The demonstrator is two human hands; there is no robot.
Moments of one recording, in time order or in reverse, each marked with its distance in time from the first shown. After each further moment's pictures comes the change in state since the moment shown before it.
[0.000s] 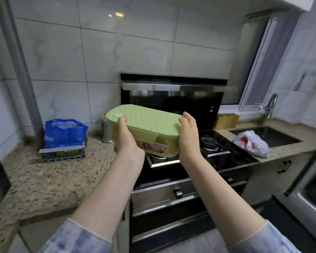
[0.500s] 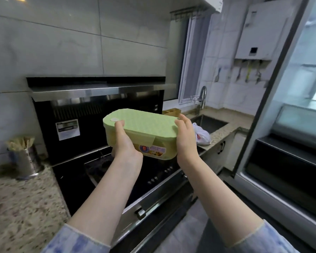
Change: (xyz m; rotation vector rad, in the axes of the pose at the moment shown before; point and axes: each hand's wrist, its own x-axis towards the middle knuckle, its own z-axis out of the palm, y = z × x) left_hand 0.066 -0.099 0.123 0.168 -0.233 -0.292; right_hand 0.103 0.010 -0.098 -0.094 0.388 -0.073
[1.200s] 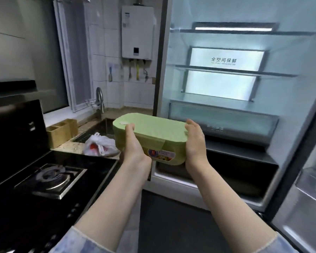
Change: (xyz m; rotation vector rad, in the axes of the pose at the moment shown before) left_hand -0.008 -0.203 0.185 0.288 -0.501 -0.493; right_hand 0.072 -0.031 -0.236 -0.105 0.735 -0.134
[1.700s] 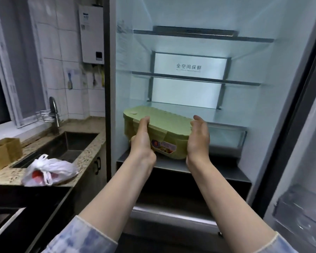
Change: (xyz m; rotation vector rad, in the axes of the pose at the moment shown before) left_hand 0.094 -0.096 0.164 0.149 -0.375 -0.034; right_hand 0.146 -0.026 -0.084 -0.033 0.270 -0.147
